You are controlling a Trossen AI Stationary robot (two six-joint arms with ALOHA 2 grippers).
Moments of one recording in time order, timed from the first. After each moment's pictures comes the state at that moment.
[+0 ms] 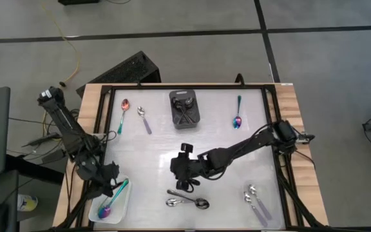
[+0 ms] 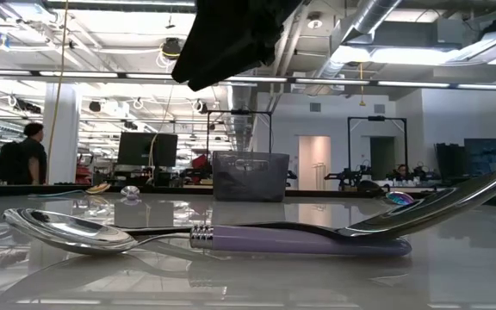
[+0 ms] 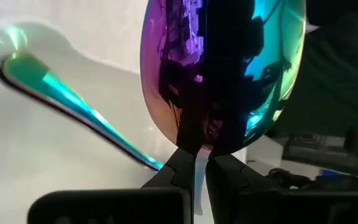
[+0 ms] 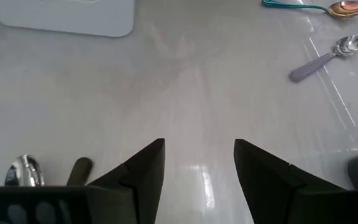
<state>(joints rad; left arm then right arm) -0.94 0.72 0.44 -0.32 0.07 -1.18 0.34 2.01 1.60 -0.39 0.42 0.24</state>
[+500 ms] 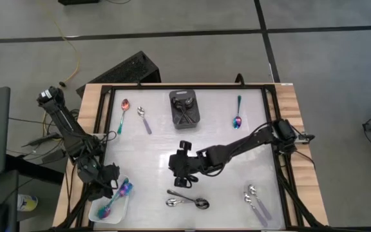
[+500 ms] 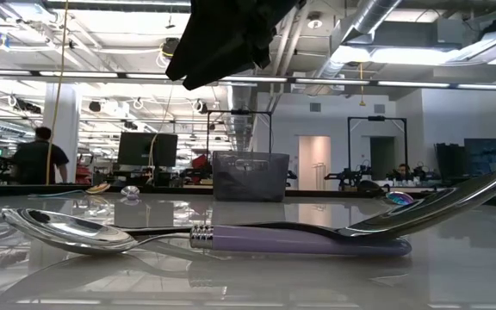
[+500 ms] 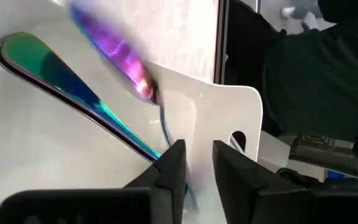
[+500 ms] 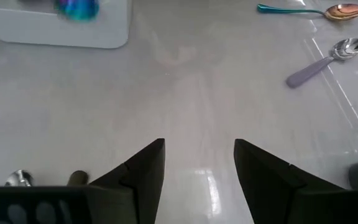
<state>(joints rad) -0.95 0.77 0.44 -0.32 0.08 -1.22 0.31 2.01 1.60 -0.36 0.39 0.24</state>
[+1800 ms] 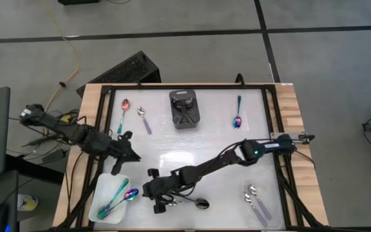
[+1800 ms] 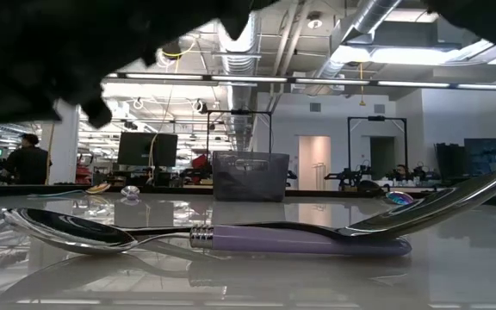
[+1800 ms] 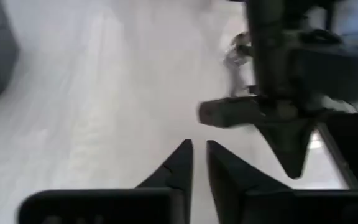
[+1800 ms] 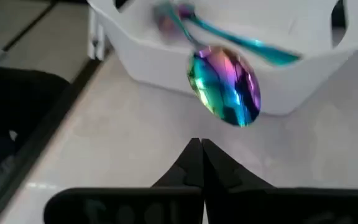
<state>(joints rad) -0.37 0.59 0.44 -0.31 -0.11 -0.32 0.34 2.56 2.16 -0.15 0.05 0.10</state>
